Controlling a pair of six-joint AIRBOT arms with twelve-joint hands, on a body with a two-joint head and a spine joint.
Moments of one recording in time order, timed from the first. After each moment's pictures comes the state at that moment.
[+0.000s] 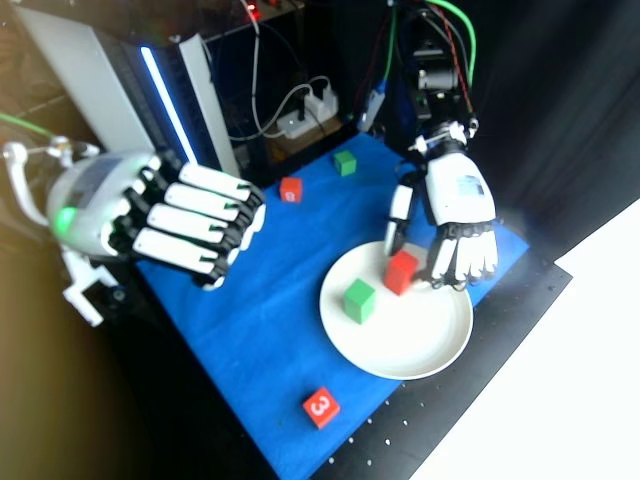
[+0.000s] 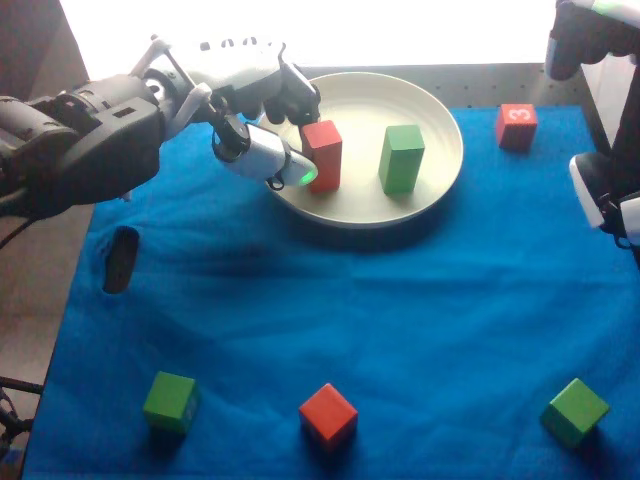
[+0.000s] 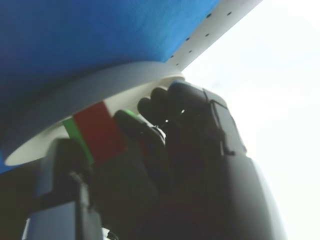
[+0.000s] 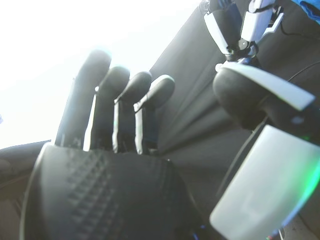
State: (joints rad) left arm 0.52 -1.36 1.54 -0.11 -0.30 0.97; right arm -0.91 -0.85 0.89 -2.91 -1.26 2.07
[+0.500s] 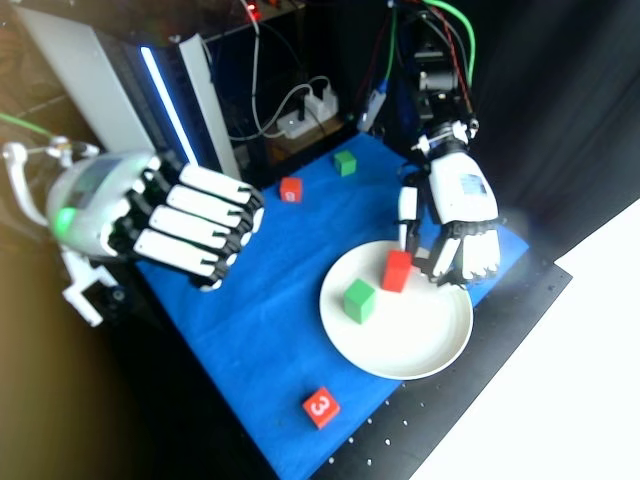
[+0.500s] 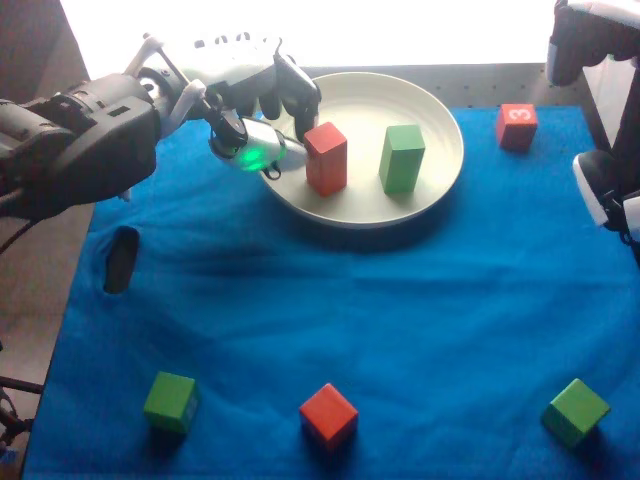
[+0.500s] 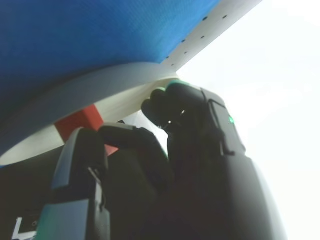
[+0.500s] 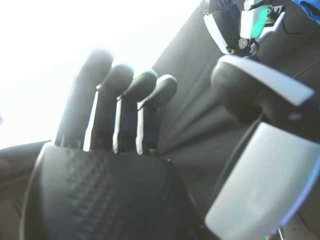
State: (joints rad) left arm 0.53 -1.35 1.54 -0.14 -0.32 0.97; right arm -0.91 -0.85 0.89 -2.91 -1.26 2.07
